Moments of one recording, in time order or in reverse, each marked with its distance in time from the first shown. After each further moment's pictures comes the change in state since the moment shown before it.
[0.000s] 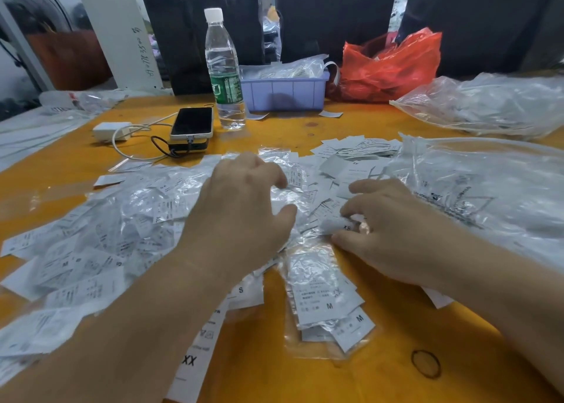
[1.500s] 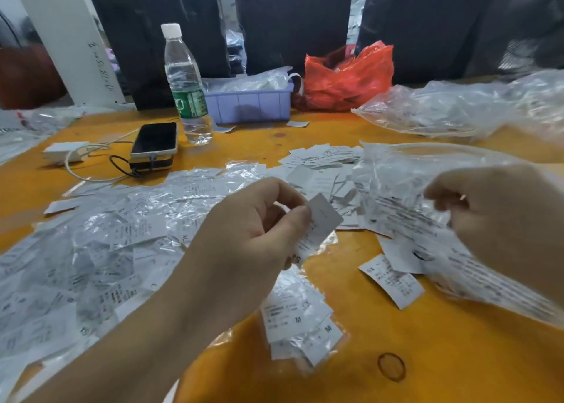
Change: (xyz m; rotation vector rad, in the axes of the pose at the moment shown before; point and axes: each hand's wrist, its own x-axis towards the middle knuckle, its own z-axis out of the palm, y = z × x) left_hand -0.016 0.031 -0.002 -0.809 -0.169 0.053; right_hand -0.047 0.076 -0.043 -0.125 0.460 0.181
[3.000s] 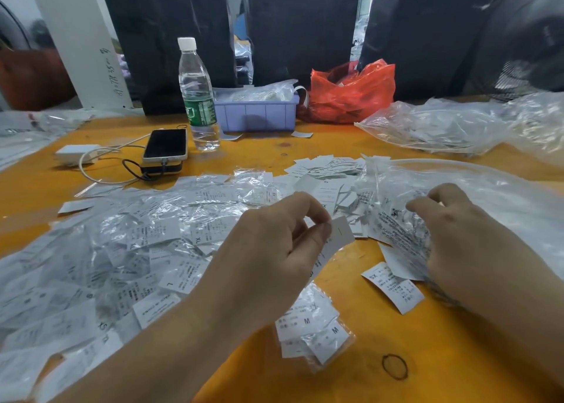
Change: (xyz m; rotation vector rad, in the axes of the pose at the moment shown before) left_hand -0.003 -0.003 0.006 0.153 -0.009 0.129; right_hand -0.013 -0.021 0.022 -0.219 -0.136 0.034
